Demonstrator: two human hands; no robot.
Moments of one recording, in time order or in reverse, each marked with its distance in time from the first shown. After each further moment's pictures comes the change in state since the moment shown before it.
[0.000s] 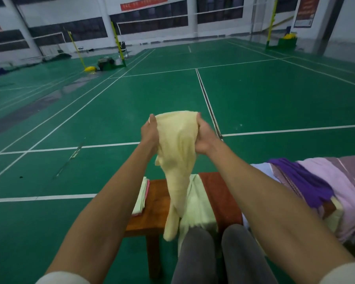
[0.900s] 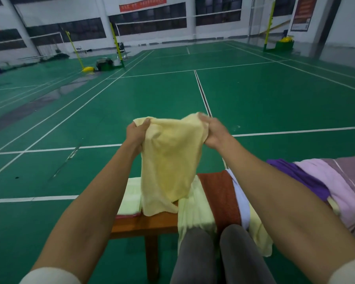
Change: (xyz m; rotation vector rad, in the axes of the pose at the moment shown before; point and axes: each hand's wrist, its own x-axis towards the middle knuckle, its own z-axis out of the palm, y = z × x) left_hand 0.027 -0.003 -0.049 -0.035 -0.020 0.050; right_hand -0.014 -0.031 -0.018 -0.030 0.076 -0.189
